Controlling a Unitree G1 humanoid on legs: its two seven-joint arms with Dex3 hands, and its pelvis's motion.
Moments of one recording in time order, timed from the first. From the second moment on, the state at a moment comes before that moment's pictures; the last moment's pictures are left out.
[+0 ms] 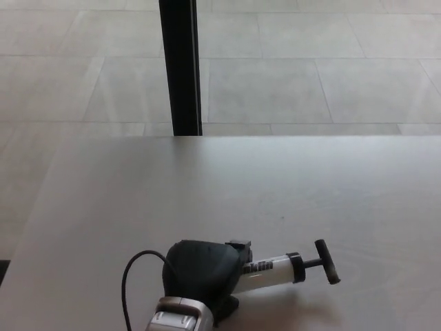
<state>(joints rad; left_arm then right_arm) -0.31 0.18 -0.67 0.16 1.07 0.41 0.00 -0.35 -0.21 -0.28 -0.39 0.19 0.57 -0.11</state>
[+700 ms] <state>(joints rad) -0.34 0.22 -0.62 0.06 1.04 0.47 -0.26 -0.32 -0.21 -0.27 -0.40 0.21 0.58 -0.09</state>
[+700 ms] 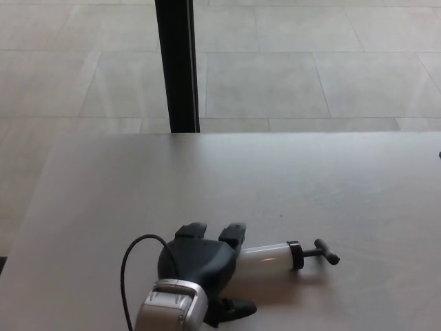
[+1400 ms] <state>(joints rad) -0.39 0.19 -0.17 -0.12 0.70 0.43 -0.31 -0.30 -0.22 -0.30 -0.40 0.22 0.59 -0.07</state>
